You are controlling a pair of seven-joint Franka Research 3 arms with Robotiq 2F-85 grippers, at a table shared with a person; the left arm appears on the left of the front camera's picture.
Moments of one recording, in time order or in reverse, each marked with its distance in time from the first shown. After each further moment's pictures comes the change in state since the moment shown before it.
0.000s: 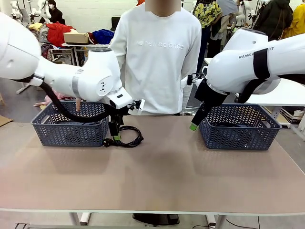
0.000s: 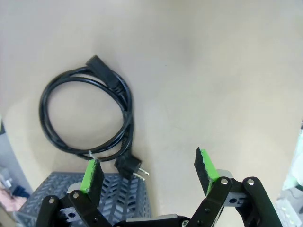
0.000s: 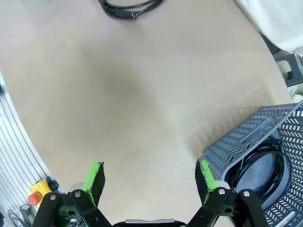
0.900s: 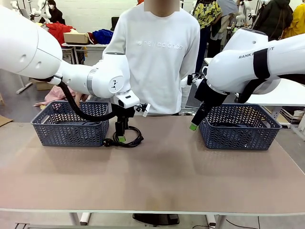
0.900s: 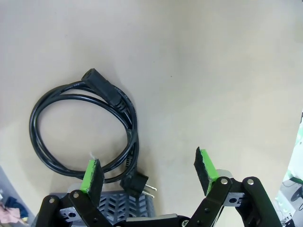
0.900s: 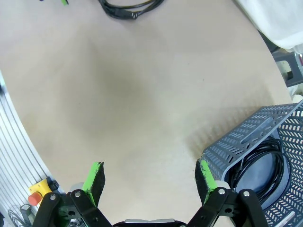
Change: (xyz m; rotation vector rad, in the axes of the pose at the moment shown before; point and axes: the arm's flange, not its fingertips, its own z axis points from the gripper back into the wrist) left arm 0.015 0.030 -0.026 -0.099 0.014 -0.018; right arm 0.000 0.000 0.000 0.000 0.000 0.000
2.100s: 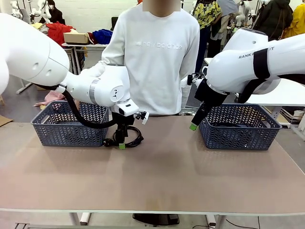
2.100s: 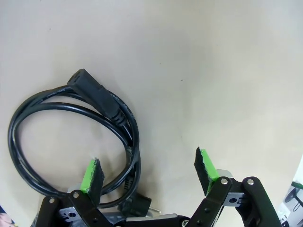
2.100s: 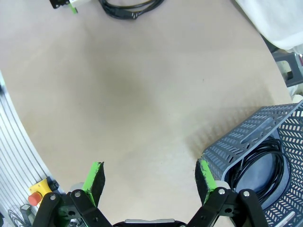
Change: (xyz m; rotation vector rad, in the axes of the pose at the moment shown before) left arm -0.008 0.013 -0.048 -0.054 -0.007 0.023; right arm 0.000 0.000 0.000 0.000 0.000 0.000
